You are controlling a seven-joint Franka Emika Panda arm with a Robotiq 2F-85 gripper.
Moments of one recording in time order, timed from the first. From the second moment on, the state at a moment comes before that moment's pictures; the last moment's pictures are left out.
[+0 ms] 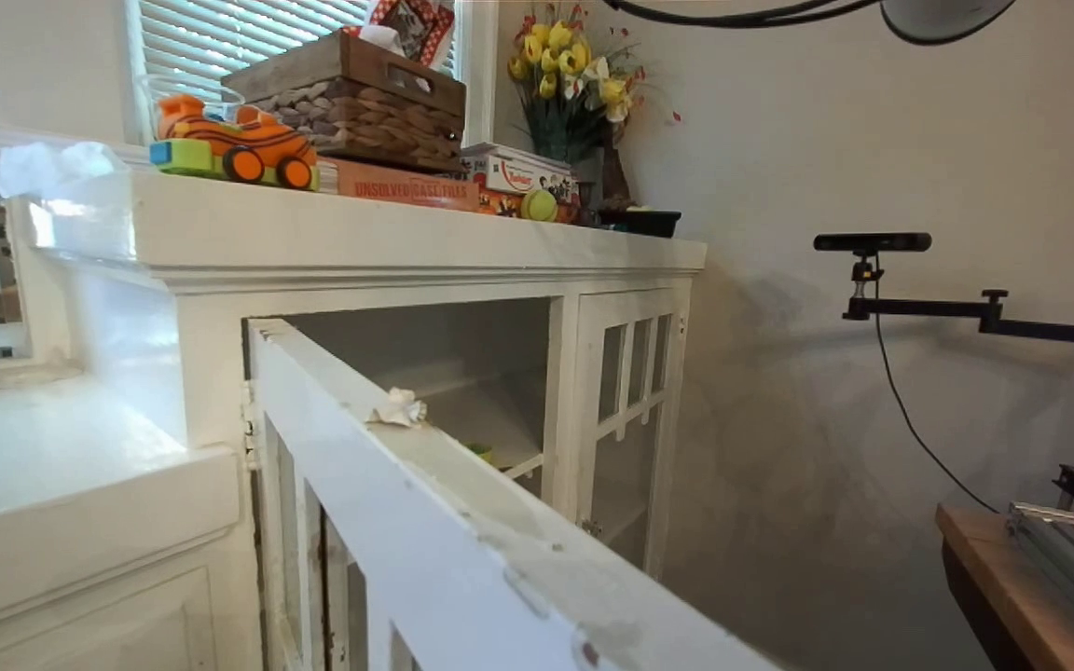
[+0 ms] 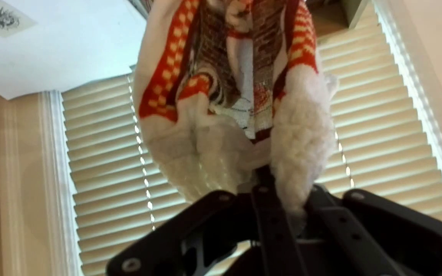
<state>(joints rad) -0.07 0.71 -0.11 -0.43 -0.08 2.18 0.41</state>
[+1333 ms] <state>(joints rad) -0.09 0.60 -0.36 -0.42 -0.21 2.45 0.81</state>
